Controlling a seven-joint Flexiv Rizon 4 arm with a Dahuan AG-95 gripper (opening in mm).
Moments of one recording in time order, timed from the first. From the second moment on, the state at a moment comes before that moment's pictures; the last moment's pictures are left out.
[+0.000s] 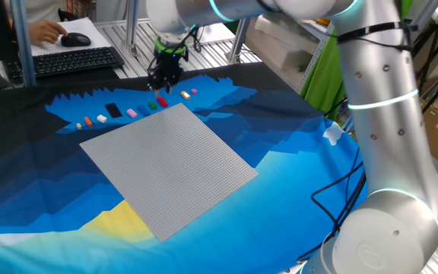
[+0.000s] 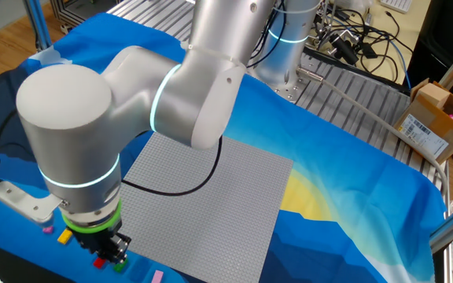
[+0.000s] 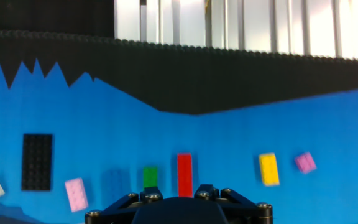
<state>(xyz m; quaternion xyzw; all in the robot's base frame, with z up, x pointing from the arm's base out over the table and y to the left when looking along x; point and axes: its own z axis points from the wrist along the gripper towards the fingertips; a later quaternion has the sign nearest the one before) 0.774 -0.044 0.031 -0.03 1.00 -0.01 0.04</state>
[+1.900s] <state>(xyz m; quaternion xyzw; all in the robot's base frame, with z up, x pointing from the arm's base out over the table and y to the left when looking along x) 0.774 -0.051 0.009 -0.05 1.00 0.01 0.04</state>
